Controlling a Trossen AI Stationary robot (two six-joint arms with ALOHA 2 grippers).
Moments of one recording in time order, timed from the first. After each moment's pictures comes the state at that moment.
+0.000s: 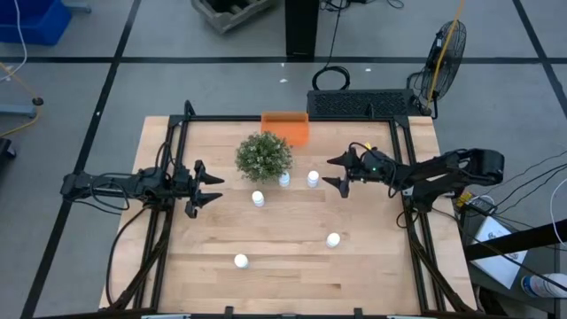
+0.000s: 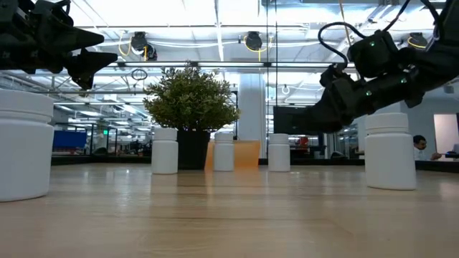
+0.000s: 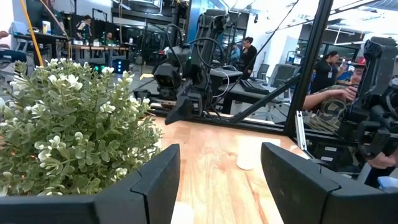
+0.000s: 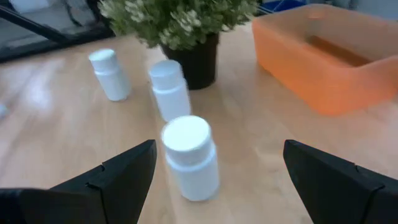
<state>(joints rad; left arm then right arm) -0.05 0.13 0.01 0.20 -0.03 -0.16 -0.36 1.35 0.19 0.84 -0.13 0.13</state>
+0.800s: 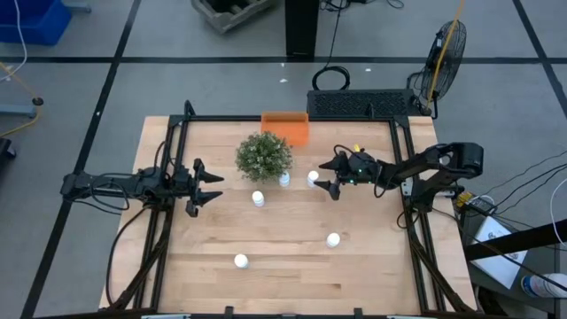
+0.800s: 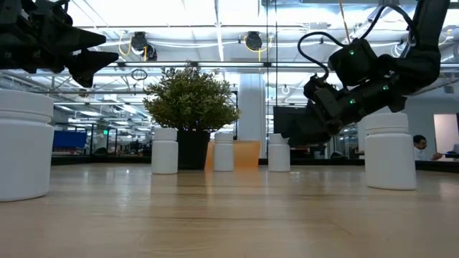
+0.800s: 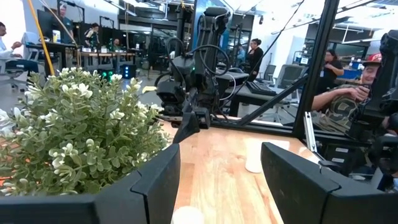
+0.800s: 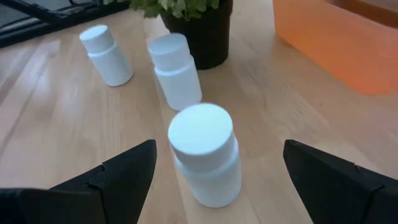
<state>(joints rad) -0.05 0.13 0.01 0.21 -0.05 -0.13 -0.31 1.54 0.30 0.82 -0.11 0.17</state>
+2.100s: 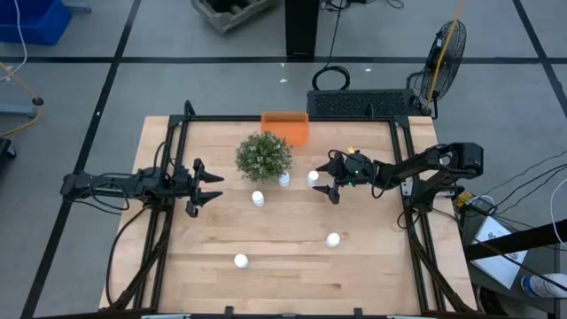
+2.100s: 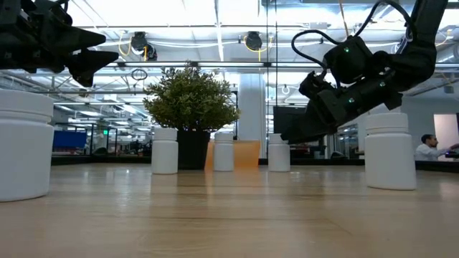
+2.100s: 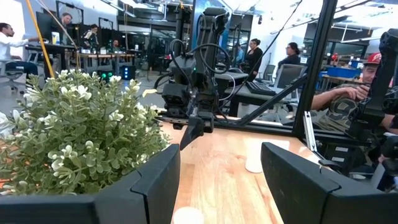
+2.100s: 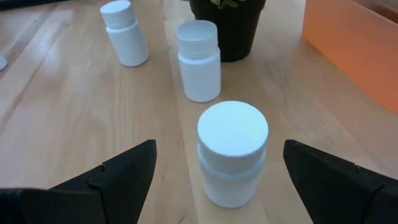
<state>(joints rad) -0.05 0.13 0.01 0.21 -0.05 -0.12 -0.28 1.54 0.34 0.74 -0.13 0.04</state>
